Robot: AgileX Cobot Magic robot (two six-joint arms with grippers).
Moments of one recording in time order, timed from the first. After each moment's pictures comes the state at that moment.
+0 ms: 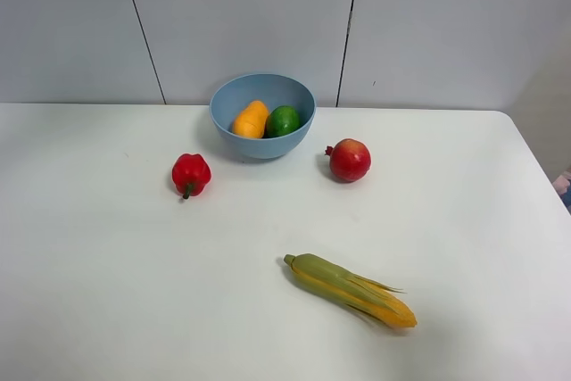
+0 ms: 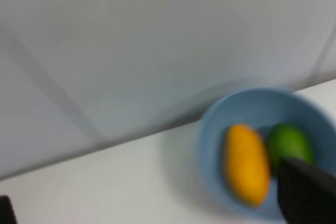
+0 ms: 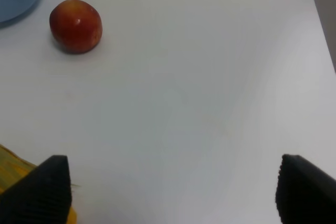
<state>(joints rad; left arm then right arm) -0.45 1.58 -1.78 0.36 0.96 -0.28 0.06 0.00 -0.51 0.03 1.07 -0.03</state>
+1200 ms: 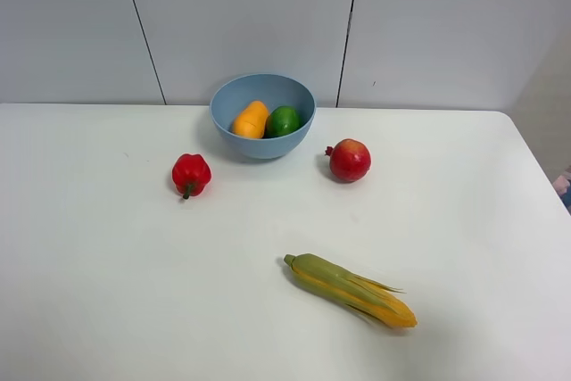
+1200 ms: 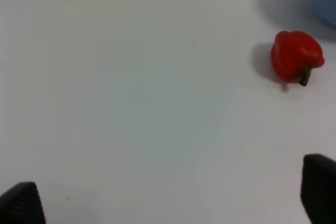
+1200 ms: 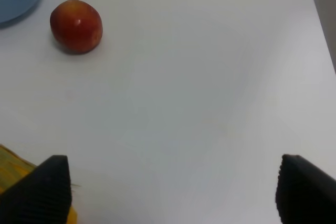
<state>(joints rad) 0.01 0.15 -0.53 0.06 0.97 -0.04 0.06 0.00 -0.51 0.03 1.07 -0.03</state>
